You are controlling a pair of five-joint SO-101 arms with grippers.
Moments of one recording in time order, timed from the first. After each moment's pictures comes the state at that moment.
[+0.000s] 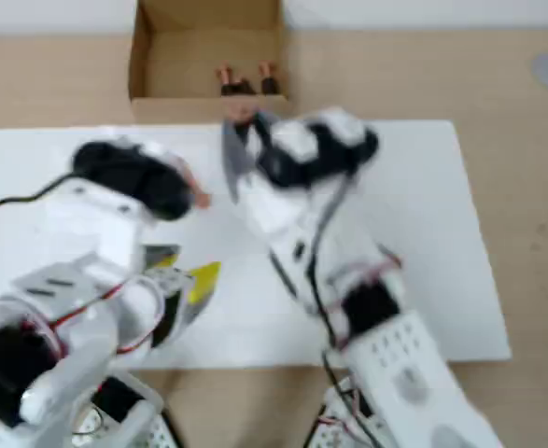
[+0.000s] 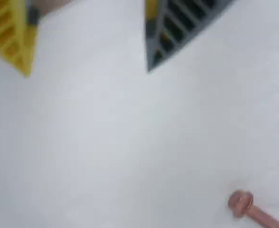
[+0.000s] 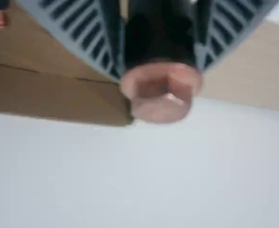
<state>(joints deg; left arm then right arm) 27.8 -56.2 11.4 98.1 -4.0 -32.1 -50.3 51.3 6.8 -15.6</state>
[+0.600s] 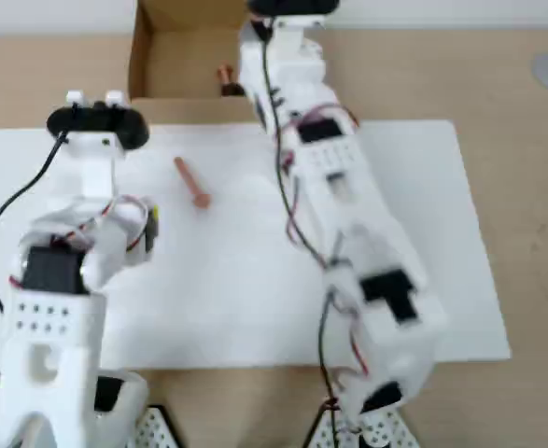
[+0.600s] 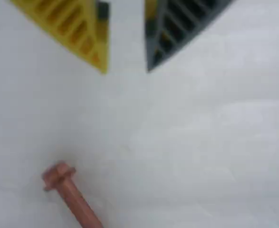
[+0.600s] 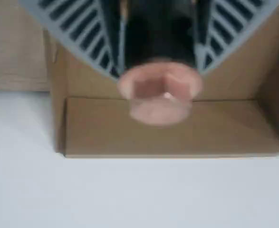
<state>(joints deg) 2.5 -45.6 35.2 69.5 -6.4 -19.7 22.8 -7.6 4.9 -17.5</state>
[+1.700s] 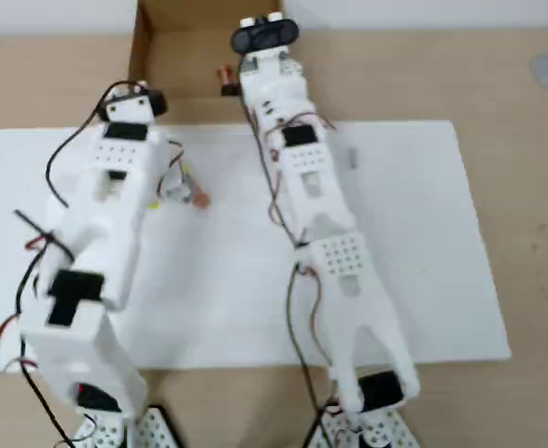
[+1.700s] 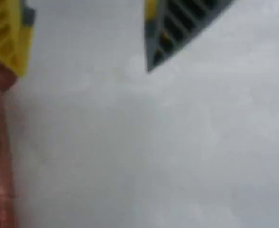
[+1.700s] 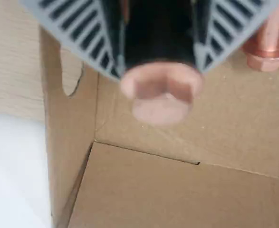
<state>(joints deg) 2.4 18.4 -1.0 73.6 9.8 -17.8 86.6 -82.8 19.7 -3.7</state>
